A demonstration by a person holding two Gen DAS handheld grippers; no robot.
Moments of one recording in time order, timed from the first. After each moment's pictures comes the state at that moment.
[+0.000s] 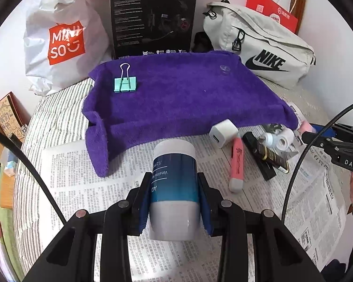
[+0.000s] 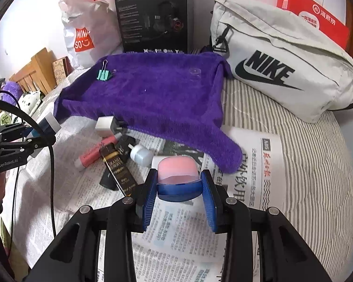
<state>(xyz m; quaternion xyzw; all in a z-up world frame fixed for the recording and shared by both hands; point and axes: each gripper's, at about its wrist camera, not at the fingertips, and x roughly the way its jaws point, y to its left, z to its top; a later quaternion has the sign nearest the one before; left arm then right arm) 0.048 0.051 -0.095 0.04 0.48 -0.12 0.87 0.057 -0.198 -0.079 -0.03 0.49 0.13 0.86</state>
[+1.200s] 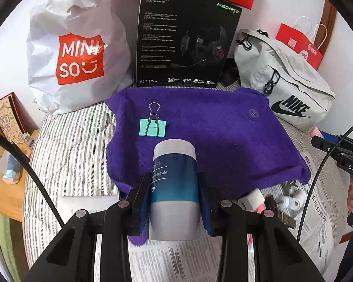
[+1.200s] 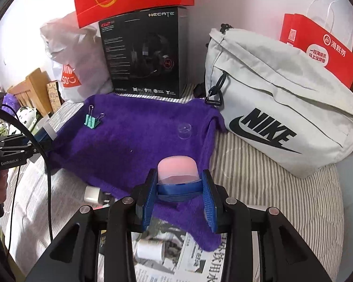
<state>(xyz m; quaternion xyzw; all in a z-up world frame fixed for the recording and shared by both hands) 0.140 0.088 -0.071 -0.02 0.48 -0.10 0.87 0.149 -0.194 -0.042 -0.03 0.46 0.12 0.88</state>
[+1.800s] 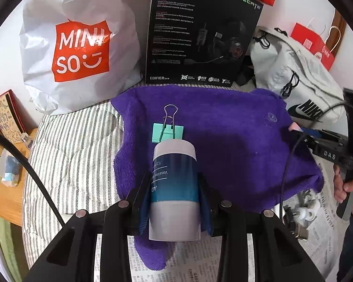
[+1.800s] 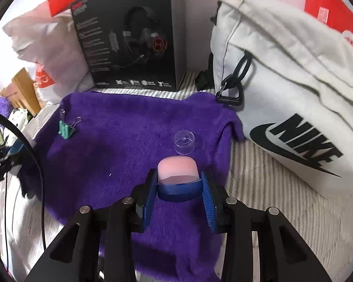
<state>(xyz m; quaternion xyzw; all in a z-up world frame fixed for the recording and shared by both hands) 0.174 0.102 -0.090 -0.01 0.49 -0.09 0.86 0.233 -0.178 -0.104 -0.01 0.50 0.11 0.86</state>
